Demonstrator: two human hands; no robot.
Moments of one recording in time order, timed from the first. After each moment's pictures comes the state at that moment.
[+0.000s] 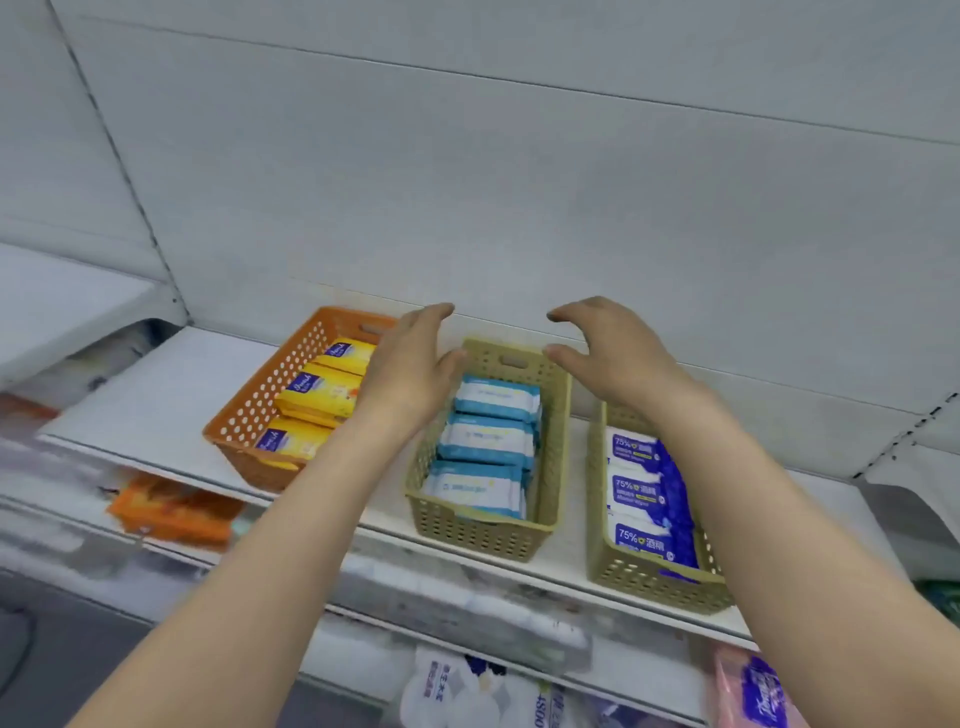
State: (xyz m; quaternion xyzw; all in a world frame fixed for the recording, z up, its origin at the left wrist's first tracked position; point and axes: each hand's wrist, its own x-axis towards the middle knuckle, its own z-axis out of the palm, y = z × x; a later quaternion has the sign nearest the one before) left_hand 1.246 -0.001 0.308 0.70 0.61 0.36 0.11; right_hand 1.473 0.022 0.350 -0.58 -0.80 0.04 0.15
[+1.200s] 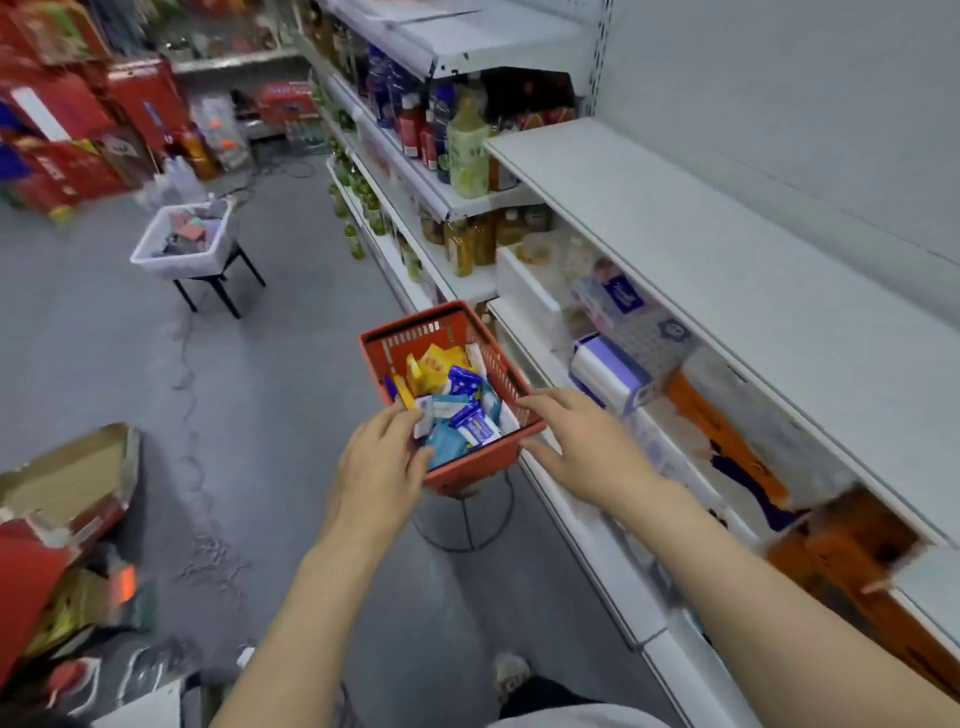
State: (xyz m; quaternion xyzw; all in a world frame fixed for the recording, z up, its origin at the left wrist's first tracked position) left_hand 0.384 -0.267 0.200 0.33 0.91 0.24 0.02; right_hand 0.504 -0.058 0.200 -0.15 -0.97 0.19 0.06
